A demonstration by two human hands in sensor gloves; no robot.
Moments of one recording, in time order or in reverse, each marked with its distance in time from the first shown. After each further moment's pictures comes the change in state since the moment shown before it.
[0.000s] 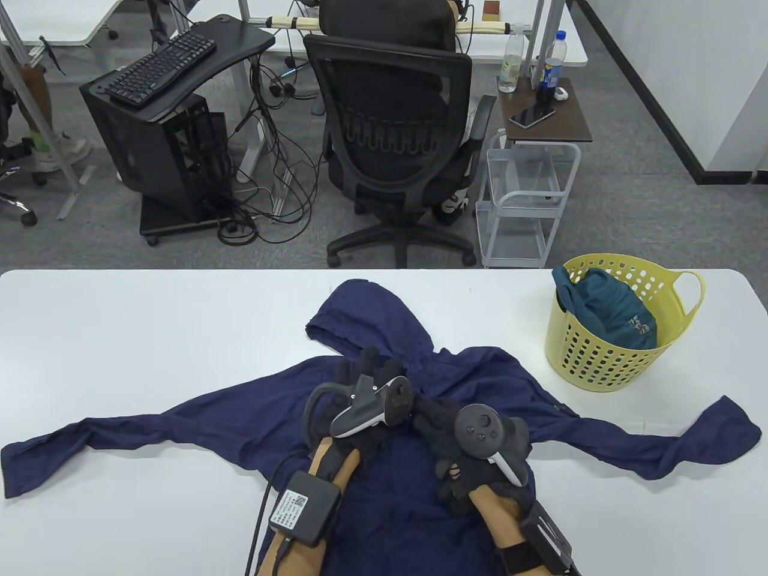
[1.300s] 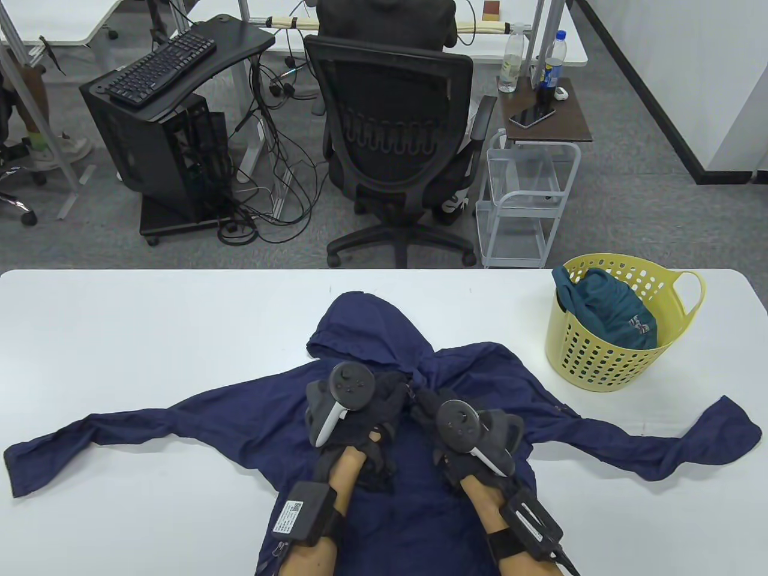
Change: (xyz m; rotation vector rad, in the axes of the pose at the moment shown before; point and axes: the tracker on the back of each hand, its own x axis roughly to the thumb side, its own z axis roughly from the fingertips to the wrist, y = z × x) left_hand -0.035 -0.023 -0.001 0.029 0.223 0.739; right_hand 0.012 0.016 -0.017 -0.045 -0.051 0.327
